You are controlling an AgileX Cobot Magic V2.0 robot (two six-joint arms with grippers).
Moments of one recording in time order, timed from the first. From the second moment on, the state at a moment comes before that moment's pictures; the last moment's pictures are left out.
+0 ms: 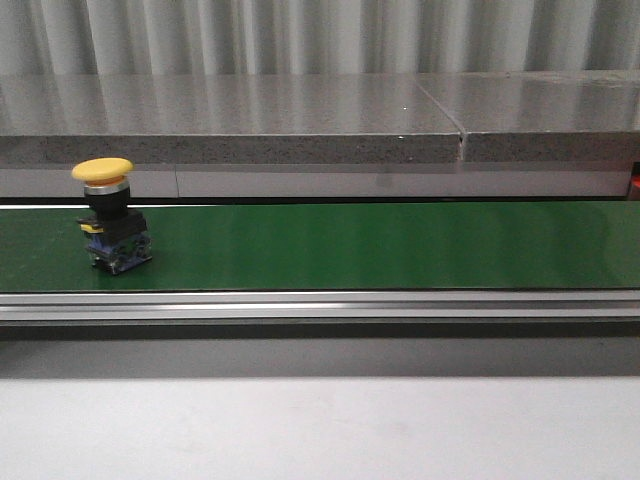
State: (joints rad) left arm 0.62 1.57 -1.16 -0.05 1.00 -0.04; right arm -0.03 -0.01 0.03 -0.07 0.02 0.05
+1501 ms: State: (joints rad) left arm 0.12 1.67 -1.34 -0.06 1.03 -0.03; right arm -0.03 -0.01 0.03 -0.07 0.02 0.05
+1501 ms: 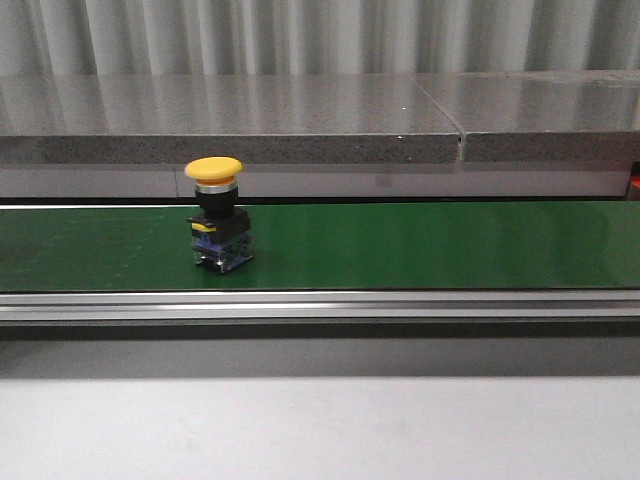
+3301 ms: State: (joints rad) left arm -0.20 0.29 -0.57 -0.02 0.83 -0.03; right arm -0.03 -0.01 0.03 -0.07 0.02 0.05
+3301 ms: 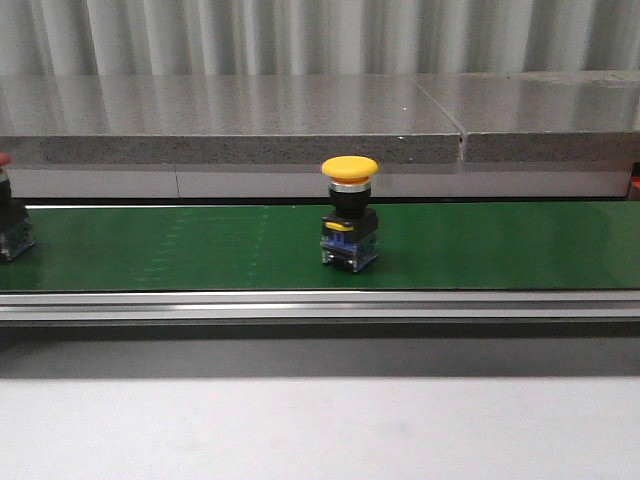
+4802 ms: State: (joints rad) left arm -0.20 0.28 -0.57 -0.02 0.85 -0.03; right arm 0.13 0.95 -0.83 0.02 0.73 0.05
